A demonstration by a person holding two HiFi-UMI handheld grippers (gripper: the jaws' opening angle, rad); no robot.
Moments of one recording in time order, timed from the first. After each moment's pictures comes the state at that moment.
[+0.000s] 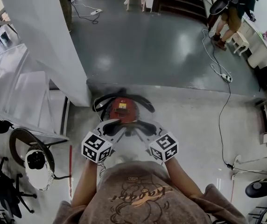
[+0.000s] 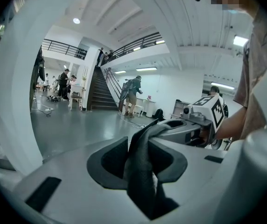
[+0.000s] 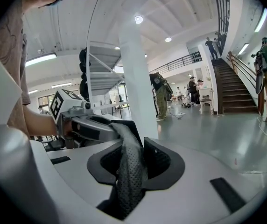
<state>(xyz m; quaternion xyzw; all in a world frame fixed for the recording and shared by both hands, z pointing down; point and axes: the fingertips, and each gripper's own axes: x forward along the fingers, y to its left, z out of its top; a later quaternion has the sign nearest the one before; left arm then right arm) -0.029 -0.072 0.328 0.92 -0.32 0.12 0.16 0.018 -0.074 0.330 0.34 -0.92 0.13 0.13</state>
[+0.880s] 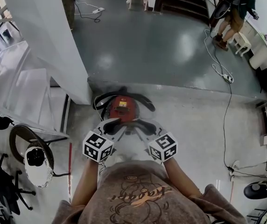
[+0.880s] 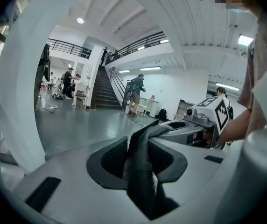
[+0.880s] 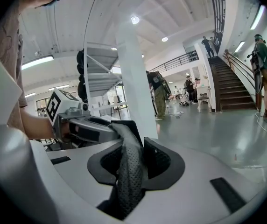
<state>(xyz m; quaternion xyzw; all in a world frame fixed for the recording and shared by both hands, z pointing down) -0.025 -0.068 0.333 0.91 -0.35 0.12 0.18 0.023 -0.070 0.335 0.35 -0.92 0.14 0.12</state>
